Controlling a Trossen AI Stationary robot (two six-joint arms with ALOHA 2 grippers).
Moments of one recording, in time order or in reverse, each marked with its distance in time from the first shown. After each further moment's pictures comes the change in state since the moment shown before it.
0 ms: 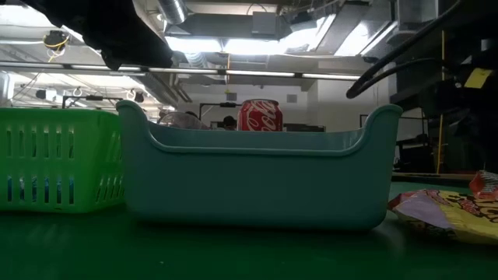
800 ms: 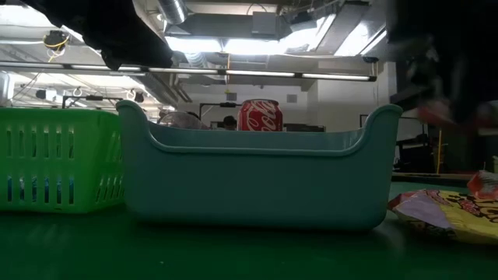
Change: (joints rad) left arm 0.000 0.000 0.000 0.000 0.000 0.000; right arm 0.000 0.000 0.257 -0.055 0.092 -0.103
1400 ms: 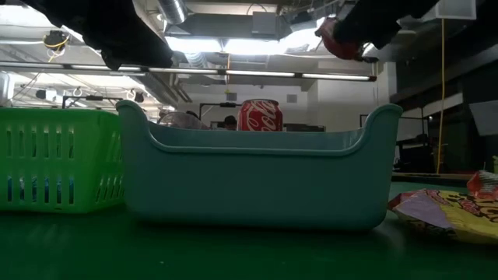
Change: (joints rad) left arm 0.000 0.000 0.000 0.000 0.000 0.000; right arm -0.001 0.000 0.048 0.426 0.349 -0.285
